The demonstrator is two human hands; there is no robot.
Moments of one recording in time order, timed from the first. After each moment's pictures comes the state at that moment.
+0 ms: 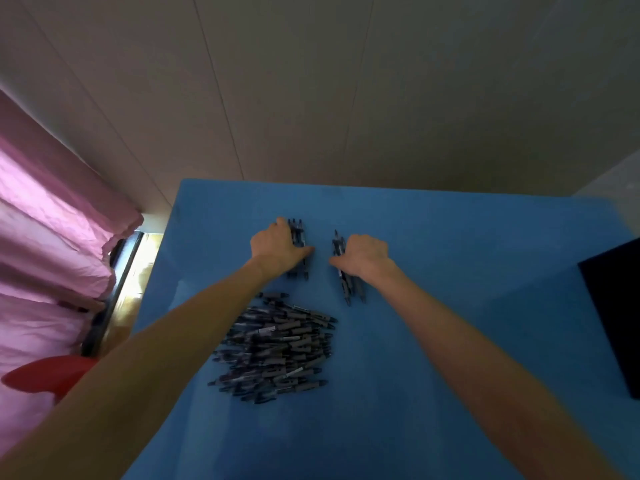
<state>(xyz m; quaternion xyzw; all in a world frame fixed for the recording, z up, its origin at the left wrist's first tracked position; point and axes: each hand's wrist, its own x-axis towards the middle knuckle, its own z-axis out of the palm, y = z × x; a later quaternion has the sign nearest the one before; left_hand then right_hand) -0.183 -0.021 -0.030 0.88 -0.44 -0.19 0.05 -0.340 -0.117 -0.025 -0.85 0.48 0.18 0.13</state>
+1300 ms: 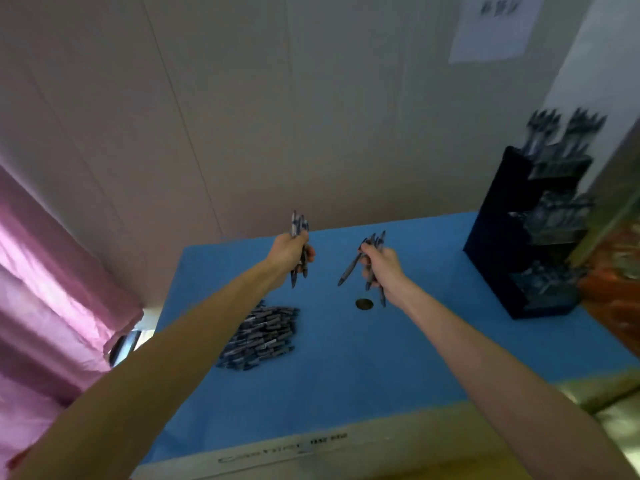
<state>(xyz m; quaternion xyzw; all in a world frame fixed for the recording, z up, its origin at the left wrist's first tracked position) -0.362 0.090 0.159 0.69 -0.36 -0.42 0.46 -0.553 0.013 0.111 -0.51 0.50 -0.34 0.61</state>
